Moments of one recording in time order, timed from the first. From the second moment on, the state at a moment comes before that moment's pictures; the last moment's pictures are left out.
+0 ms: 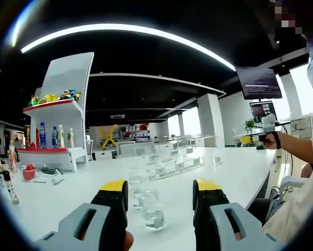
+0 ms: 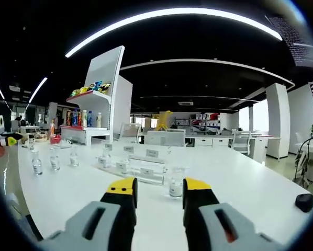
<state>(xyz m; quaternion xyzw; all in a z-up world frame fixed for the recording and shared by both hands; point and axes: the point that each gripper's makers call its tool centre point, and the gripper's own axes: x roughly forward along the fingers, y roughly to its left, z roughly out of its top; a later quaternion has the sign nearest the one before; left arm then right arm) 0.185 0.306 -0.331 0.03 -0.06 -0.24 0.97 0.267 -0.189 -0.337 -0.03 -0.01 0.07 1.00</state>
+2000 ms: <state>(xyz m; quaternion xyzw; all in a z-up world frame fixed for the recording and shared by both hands) 0.201 0.320 -0.355 0.03 -0.02 -0.23 0.97 0.389 -0.207 -0.390 -0.06 0.07 0.05 0.99</state>
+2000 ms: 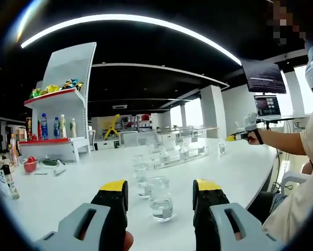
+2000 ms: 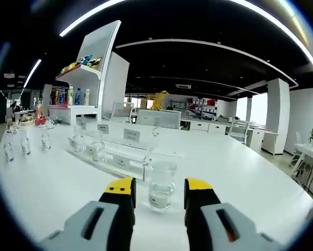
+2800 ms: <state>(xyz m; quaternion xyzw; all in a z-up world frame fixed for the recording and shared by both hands) 0.207 0.324 -0.363 0.03 -0.01 -0.22 0.97 0.414 -0.209 -0.405 -0.06 0.09 0.04 0.99</state>
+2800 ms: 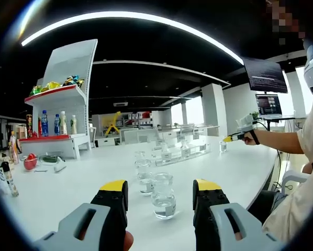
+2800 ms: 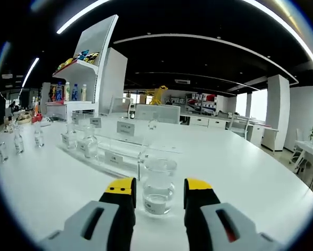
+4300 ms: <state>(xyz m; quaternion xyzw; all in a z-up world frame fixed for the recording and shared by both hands) 0.210 0.322 -0.369 0.04 0.00 -0.22 0.97 0.435 -0.207 -0.406 -0.04 0.07 0.04 1.00</state>
